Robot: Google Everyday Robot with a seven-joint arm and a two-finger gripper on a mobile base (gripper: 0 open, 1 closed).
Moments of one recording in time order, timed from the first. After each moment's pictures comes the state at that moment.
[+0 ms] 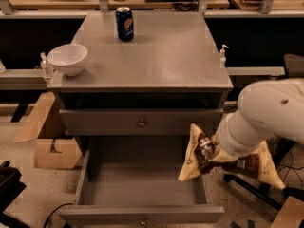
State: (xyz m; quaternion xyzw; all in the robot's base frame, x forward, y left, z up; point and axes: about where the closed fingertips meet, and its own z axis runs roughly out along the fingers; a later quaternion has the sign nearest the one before) arm 0.457 -0.197 0.727 -0.66 0.74 -0.04 0.14
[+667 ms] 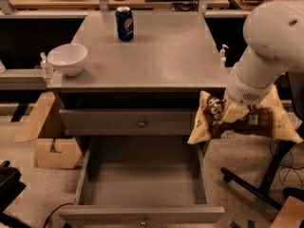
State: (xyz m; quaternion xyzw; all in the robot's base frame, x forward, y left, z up) arm 0.516 -0.223 0.824 -0.64 0.76 -0.05 0.10
